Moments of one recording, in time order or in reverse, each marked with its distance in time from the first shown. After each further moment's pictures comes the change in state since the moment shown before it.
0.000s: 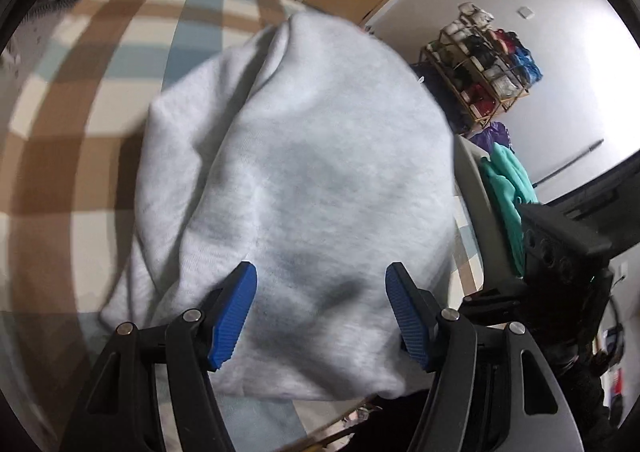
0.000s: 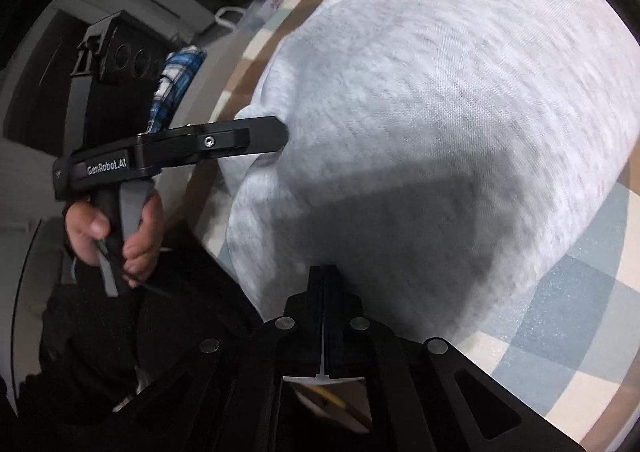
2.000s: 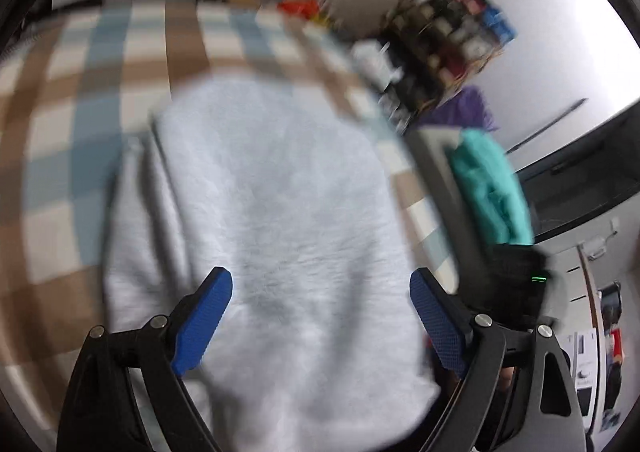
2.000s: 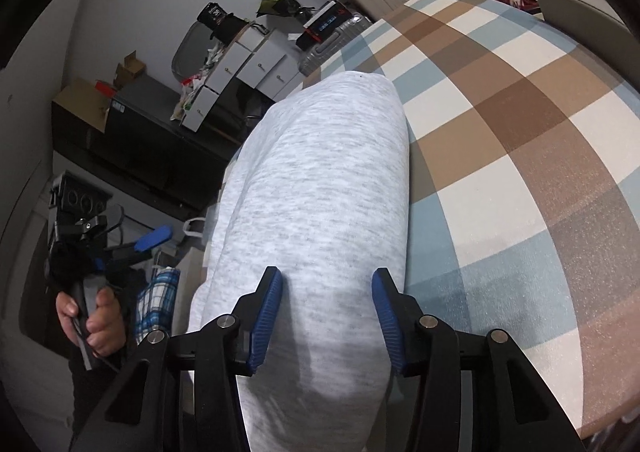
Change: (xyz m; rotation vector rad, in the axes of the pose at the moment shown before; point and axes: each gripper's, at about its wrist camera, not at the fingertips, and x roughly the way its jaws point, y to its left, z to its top) left arm 0.081 -0.039 0.103 0.078 0.212 -0.010; right arm -0.082 -0.103 -0.081 0.517 -0.592 0.063
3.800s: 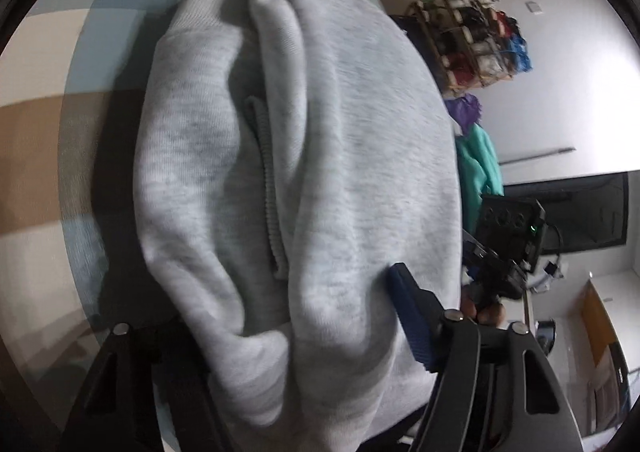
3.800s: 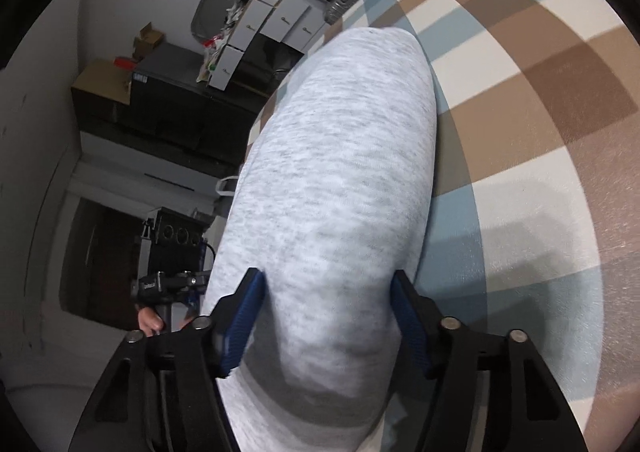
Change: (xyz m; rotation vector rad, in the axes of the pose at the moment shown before) left arm 0.003 0.115 -0.069 -0.222 0.072 -0.193; right arm 0.029 -0.015 0.028 -0.039 0.211 0.153
